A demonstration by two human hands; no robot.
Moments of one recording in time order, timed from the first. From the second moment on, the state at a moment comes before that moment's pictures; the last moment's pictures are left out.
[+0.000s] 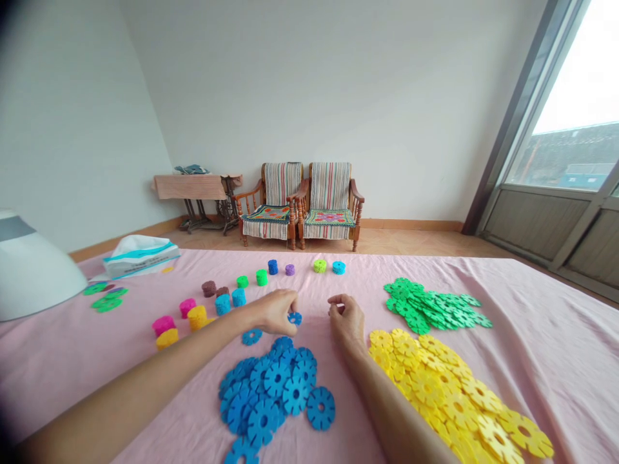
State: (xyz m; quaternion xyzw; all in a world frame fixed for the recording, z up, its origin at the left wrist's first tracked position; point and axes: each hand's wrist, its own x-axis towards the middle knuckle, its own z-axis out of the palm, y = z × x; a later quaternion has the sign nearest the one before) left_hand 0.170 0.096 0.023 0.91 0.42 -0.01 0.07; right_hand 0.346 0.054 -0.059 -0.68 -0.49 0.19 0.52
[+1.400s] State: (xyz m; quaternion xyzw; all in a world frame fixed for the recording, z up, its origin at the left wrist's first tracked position) left_hand 0.102 0.085 0.036 0.91 0.40 -0.12 0.04; right_hand 0.342 0.053 -0.057 -0.68 -0.55 0.15 0.46
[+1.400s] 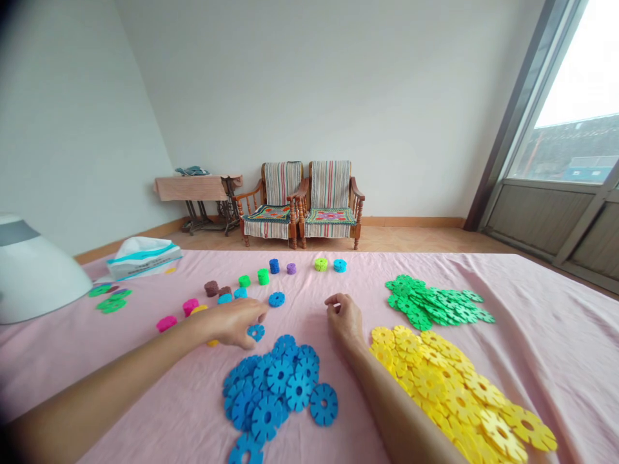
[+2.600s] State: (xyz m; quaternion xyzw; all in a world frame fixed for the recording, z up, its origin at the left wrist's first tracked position) left_hand 0.134 0.148 0.022 0.90 0.43 0.02 0.03; right_hand 0.340 0.053 -0.056 -0.68 -0.56 0.14 0.46
